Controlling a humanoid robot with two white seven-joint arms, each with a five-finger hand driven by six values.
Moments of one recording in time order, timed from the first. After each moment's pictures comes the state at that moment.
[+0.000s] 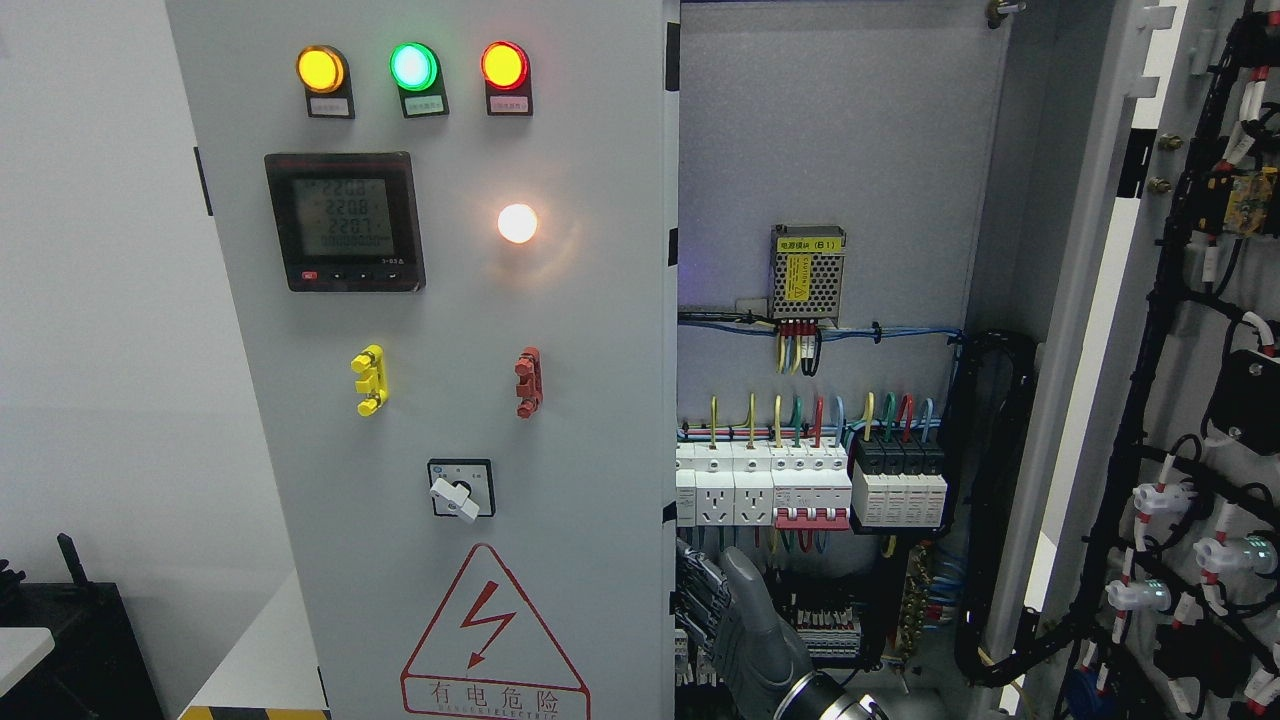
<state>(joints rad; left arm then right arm) 0.06 -0.03 0.05 -0.05 0.00 -0.03 -0.29 -0.61 -0.17 0.53 -1.34 -0.67 -0.02 0.25</state>
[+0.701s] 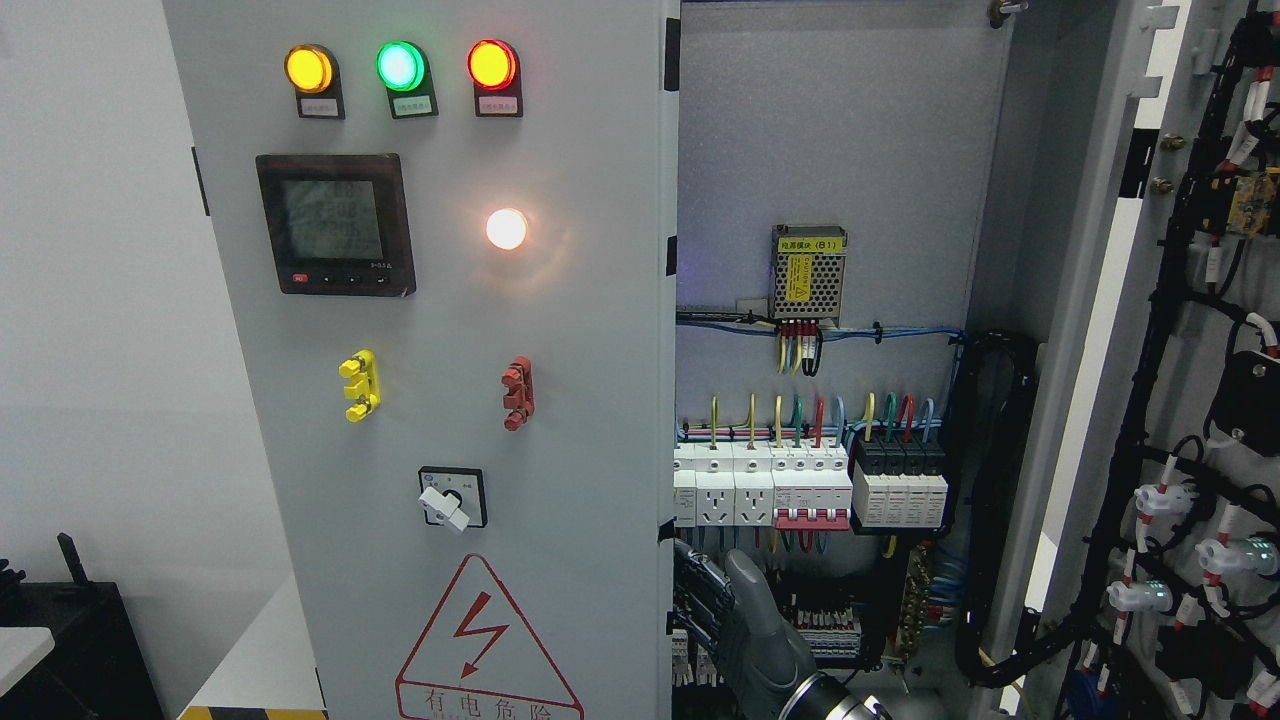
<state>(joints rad) 0.06 -0.02 0.05 -0.05 0.00 -0.03 -0.28 -0.60 -0.18 0.53 -1.34 -0.67 -0.02 0.26</state>
